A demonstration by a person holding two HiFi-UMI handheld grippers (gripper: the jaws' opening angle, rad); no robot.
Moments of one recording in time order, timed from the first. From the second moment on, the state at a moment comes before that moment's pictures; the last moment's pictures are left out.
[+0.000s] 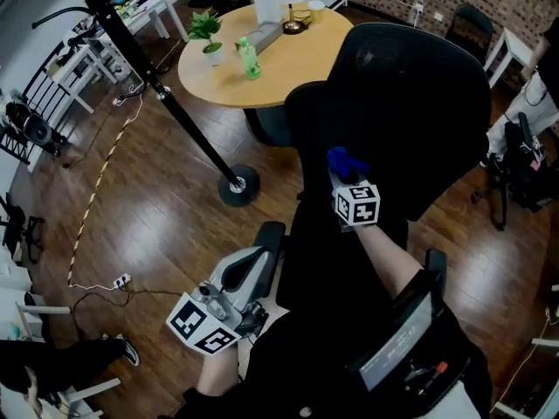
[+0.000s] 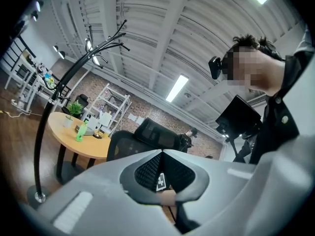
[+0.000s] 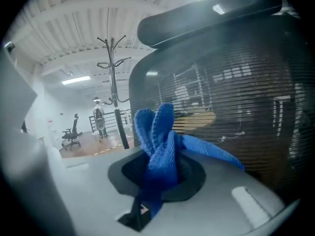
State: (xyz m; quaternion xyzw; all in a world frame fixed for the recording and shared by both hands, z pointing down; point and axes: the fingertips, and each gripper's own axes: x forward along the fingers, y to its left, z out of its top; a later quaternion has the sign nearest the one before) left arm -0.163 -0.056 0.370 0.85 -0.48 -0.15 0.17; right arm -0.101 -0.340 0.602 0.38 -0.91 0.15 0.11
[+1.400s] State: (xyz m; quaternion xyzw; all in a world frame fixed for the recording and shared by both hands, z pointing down) left arm -0.079 -0.069 0.377 0.89 -0.39 -0.11 0.20; right arm 0.099 -0.347 0.654 0.51 -0.83 0.19 0.14
